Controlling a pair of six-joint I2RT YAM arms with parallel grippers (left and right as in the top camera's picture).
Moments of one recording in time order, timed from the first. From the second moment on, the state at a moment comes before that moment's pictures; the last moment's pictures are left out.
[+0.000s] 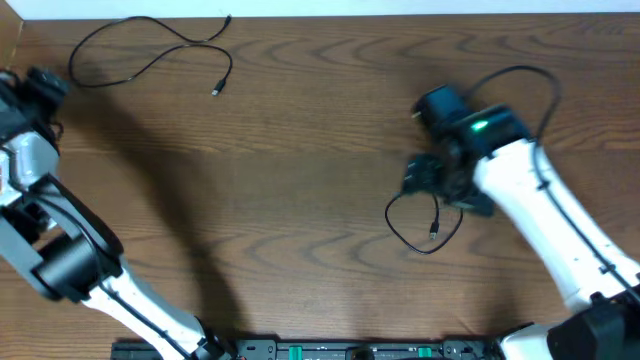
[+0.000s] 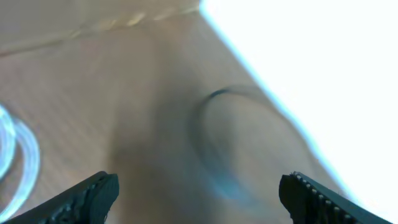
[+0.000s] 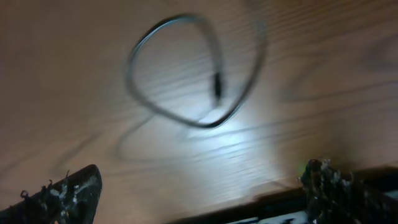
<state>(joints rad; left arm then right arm) 0.67 2.12 1.60 0.00 0.26 -0.49 0.38 1.60 1.41 -1.36 0.03 0.75</state>
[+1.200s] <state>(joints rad) -0.18 1.95 1.58 -1.01 0.18 -0.32 0.13 1.66 0.99 -0.85 -0.08 0.51</state>
